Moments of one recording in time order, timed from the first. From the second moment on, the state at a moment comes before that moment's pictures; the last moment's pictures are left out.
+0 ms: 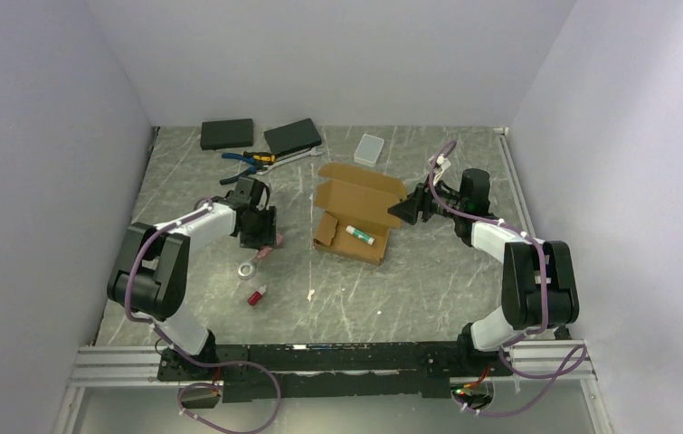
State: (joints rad) left arm -0.31 1.63 0.93 -0.44 0.06 -0.32; right arm 0.03 1.52 0.72 0.40 -1.00 0.13
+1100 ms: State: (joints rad) left arm -0.38 1.64 0.91 -0.37 -0.06 -0.36; right arm 0.03 1.53 0.72 0.40 -1.00 0.13
